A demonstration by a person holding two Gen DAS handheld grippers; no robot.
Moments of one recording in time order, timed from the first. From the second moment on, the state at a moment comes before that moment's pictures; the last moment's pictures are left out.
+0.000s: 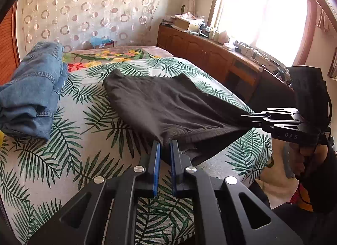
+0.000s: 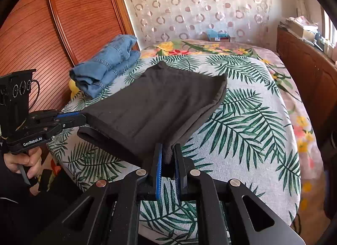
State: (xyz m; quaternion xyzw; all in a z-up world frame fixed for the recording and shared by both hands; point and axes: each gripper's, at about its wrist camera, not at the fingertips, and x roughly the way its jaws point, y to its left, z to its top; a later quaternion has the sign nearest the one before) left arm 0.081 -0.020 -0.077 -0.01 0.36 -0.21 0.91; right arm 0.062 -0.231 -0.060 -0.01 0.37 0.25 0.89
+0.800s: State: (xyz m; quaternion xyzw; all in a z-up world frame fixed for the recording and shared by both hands) left arm 0.117 -0.028 -0.050 0.01 0.34 -0.20 0.92; right arm 0.071 -0.233 -0.039 -0.01 0.32 0.23 0.92
